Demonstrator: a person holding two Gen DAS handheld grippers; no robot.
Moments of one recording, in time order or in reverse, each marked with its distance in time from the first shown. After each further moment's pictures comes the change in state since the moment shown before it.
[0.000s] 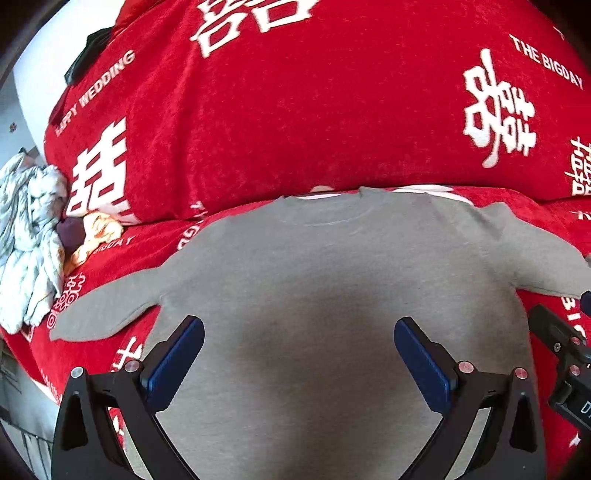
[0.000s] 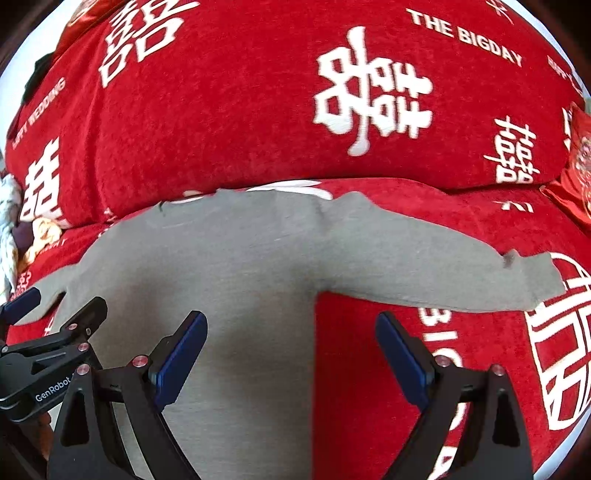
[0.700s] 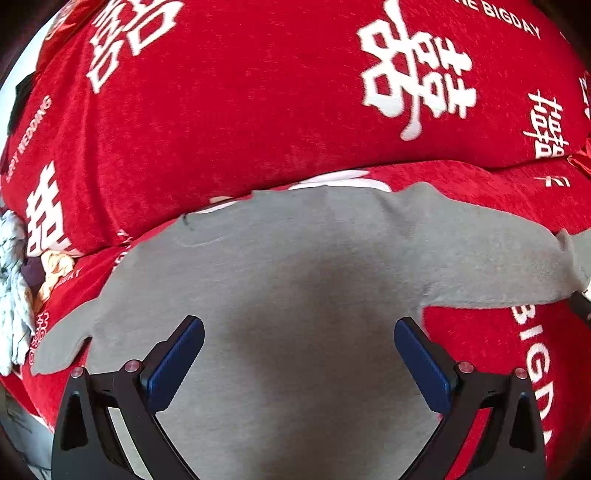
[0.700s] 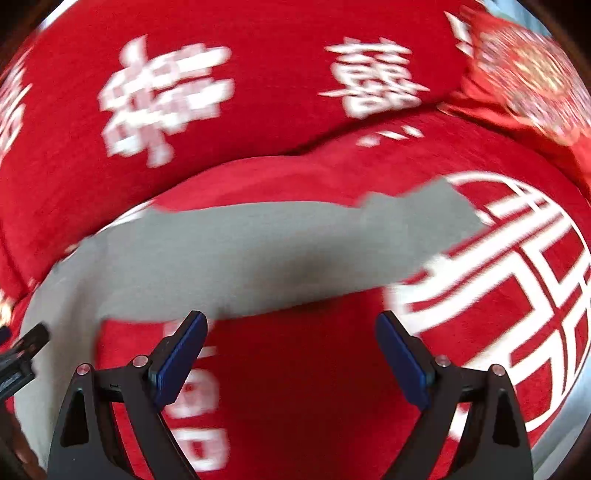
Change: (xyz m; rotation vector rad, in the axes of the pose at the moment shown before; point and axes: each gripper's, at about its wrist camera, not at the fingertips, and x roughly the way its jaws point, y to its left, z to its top) left arm 0.015 -0.123 0.029 0.139 0.059 -0.090; right arm 0.018 -0.225 -0.024 0.327 0.018 -0.189
